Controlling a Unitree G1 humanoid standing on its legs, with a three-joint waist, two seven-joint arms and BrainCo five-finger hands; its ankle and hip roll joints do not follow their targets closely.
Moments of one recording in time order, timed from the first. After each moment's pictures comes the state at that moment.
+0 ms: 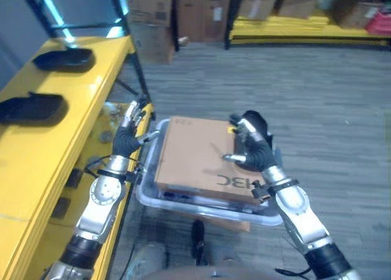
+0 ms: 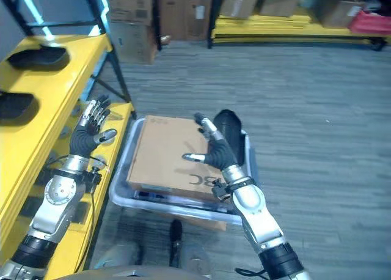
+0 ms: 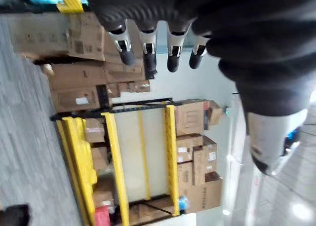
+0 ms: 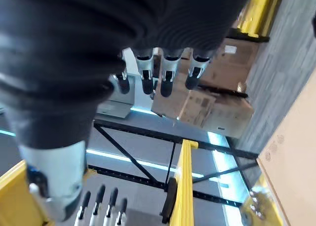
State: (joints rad) left arm -0.08 0.32 -0.18 -0.14 -0.26 -0.30 0.08; right arm 0.05 -0.51 0.23 -0.19 0.21 -0.29 0.02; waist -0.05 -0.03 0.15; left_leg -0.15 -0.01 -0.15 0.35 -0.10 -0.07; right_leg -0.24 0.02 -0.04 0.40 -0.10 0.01
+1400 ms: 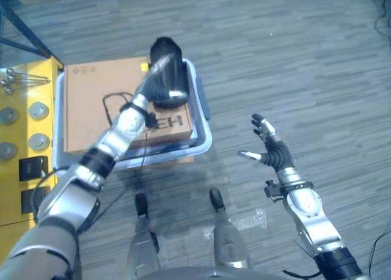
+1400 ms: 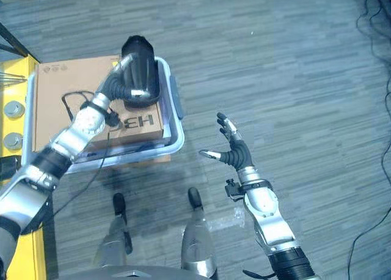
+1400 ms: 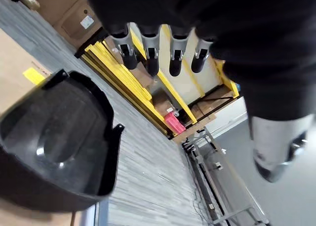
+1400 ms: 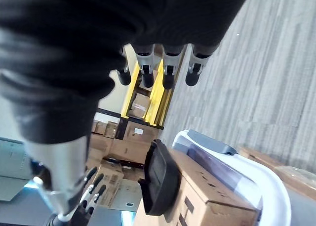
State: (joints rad) left arm -0.89 0.49 -0.51 0.54 0.04 -0.16 0.23; right arm 0.02 -0.53 0.14 -0.13 0.17 -0.26 -0.07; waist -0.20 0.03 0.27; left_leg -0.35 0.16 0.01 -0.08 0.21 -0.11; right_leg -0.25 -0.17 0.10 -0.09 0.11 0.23
